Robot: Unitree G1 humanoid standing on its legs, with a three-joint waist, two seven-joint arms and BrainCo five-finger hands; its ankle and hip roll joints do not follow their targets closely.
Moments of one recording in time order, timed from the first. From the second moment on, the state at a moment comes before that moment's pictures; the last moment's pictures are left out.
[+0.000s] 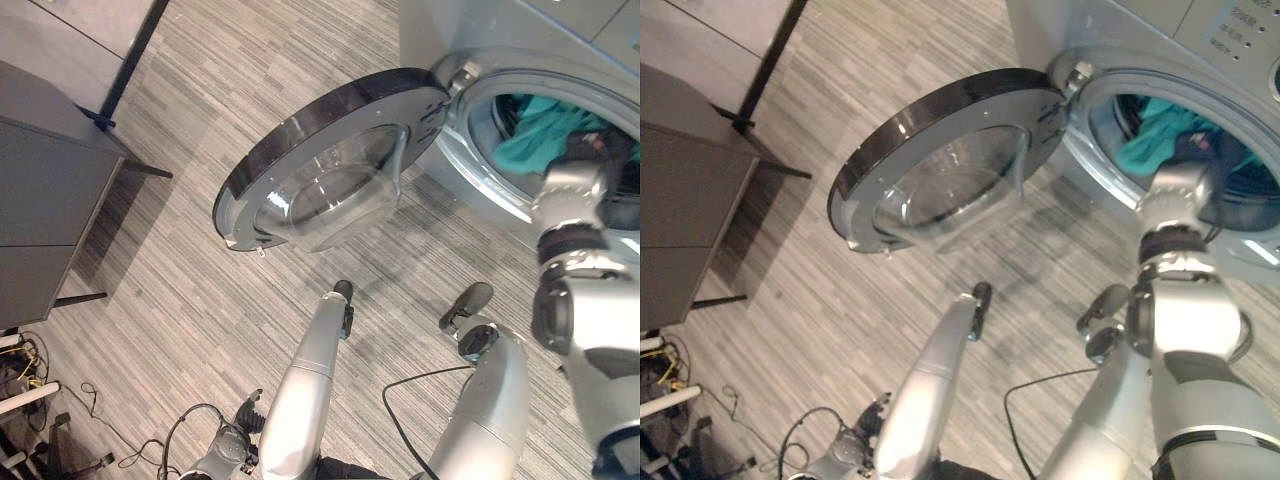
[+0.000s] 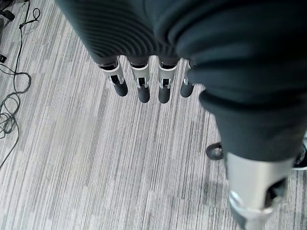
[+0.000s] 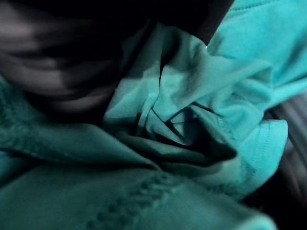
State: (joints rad) left arm -0.11 0.24 -0.57 1.09 -0.08 -0.13 0.18; right arm -1.31 -0.62 -0.03 1.19 1.26 -0.42 -0.28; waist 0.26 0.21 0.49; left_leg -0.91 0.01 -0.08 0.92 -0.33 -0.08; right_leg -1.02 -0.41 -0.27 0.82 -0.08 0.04
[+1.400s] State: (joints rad) left arm -0.04 0.23 -0.33 1.35 0.08 -0.10 0.17; right arm -0.05 -0.37 0.23 0.48 0.52 -0.24 -0.14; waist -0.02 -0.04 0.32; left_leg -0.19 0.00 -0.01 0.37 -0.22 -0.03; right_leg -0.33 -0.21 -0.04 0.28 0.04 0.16
